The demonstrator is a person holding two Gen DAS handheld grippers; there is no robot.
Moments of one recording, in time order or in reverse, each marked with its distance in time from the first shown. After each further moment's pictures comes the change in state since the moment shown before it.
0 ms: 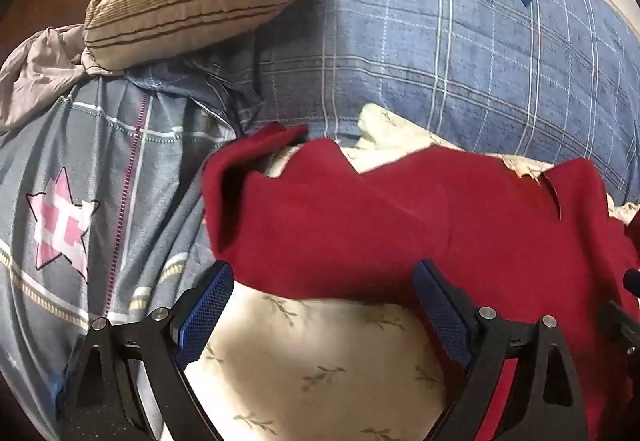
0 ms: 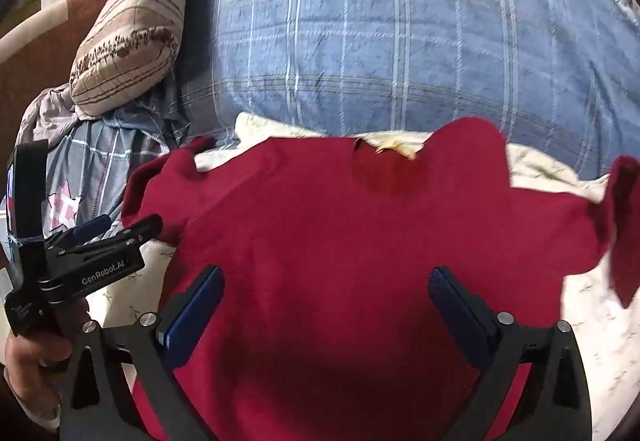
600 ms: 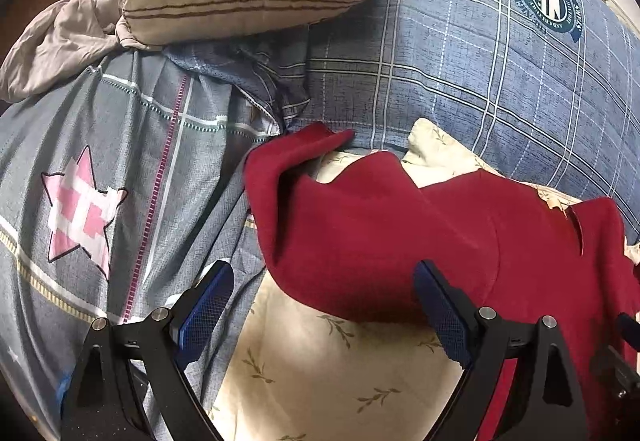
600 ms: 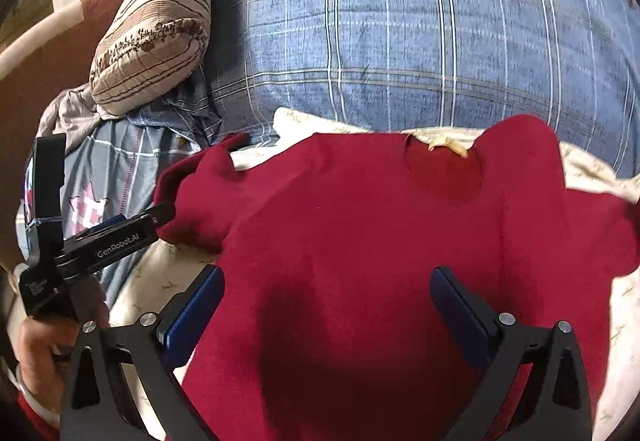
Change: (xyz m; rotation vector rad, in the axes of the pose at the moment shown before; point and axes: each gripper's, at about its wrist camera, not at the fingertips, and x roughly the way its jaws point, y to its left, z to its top) left arm 0.019 0.035 0.002 -0.120 -0.009 0.046; right arm 0.014 0.022 0.005 0.018 0.013 0.097
